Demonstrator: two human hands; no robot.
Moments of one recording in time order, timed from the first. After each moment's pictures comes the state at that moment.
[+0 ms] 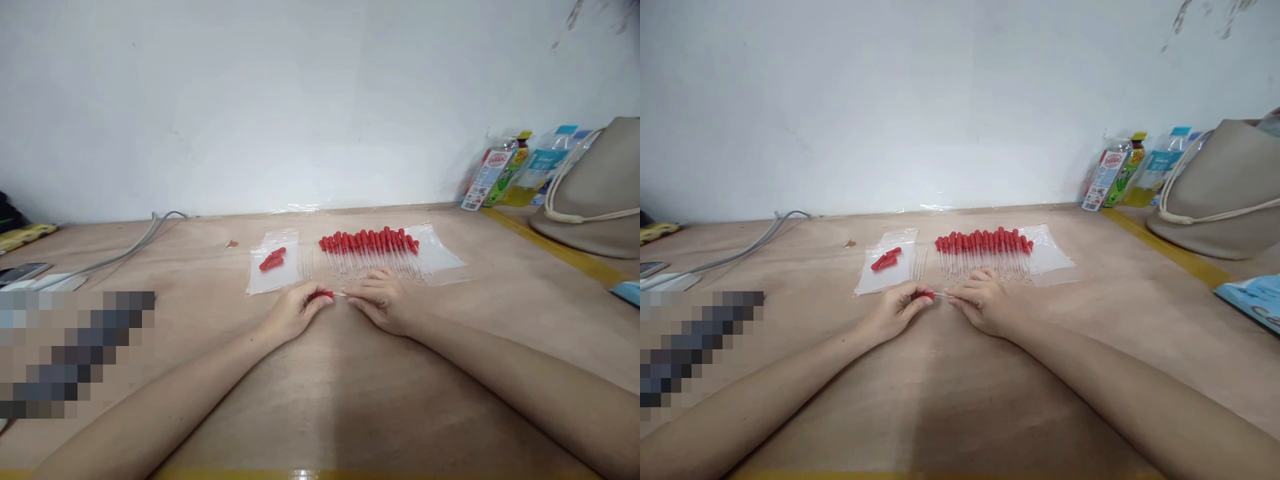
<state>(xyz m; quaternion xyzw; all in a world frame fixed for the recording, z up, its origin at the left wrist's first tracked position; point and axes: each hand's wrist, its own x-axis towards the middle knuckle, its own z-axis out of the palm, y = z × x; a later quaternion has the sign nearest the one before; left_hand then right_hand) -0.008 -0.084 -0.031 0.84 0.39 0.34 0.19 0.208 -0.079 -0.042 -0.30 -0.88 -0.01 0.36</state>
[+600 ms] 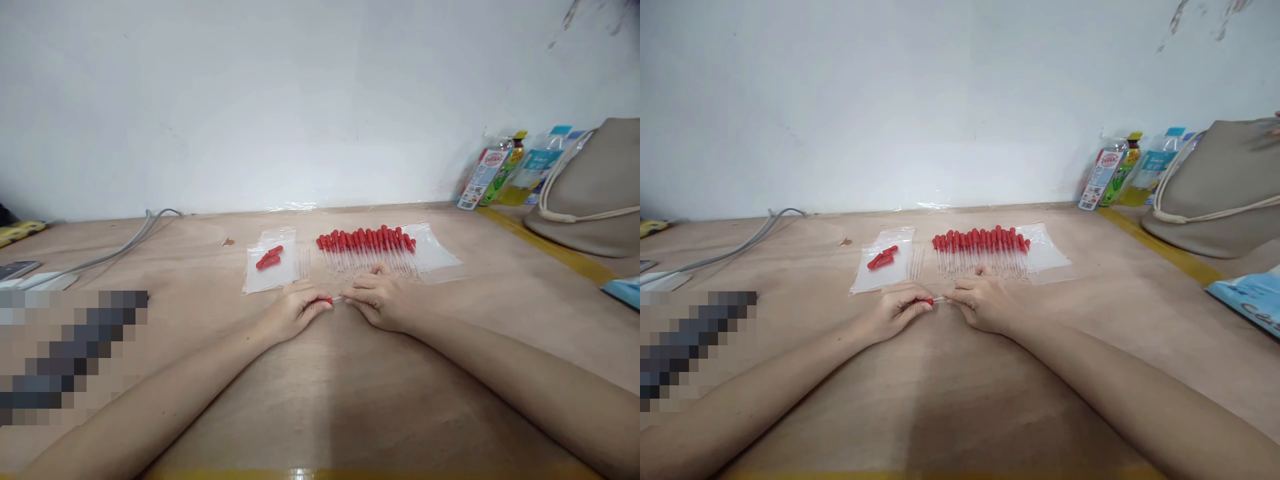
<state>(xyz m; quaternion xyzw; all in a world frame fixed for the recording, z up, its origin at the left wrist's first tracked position) -0.012 -0.083 -0.030 0.89 0.31 0.30 0.13 0.210 -0.080 -0.035 -0.29 -0.91 -0.08 0.29</state>
